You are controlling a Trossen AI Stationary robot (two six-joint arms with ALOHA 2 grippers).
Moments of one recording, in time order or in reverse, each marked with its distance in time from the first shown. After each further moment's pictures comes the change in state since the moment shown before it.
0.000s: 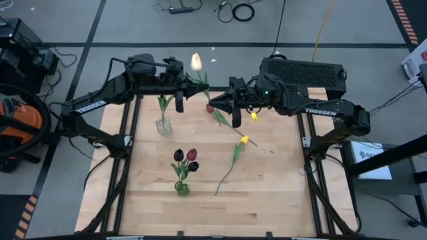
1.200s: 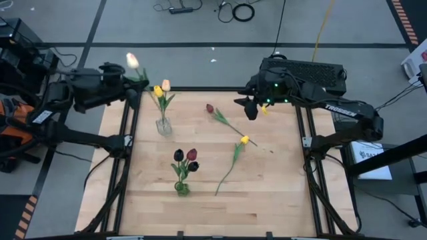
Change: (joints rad) left arm -0.100 -0.380 0.000 -0.681 -0.648 -0.216; right arm -0.114 -0.174 0.000 -0.640 0.222 -0.089
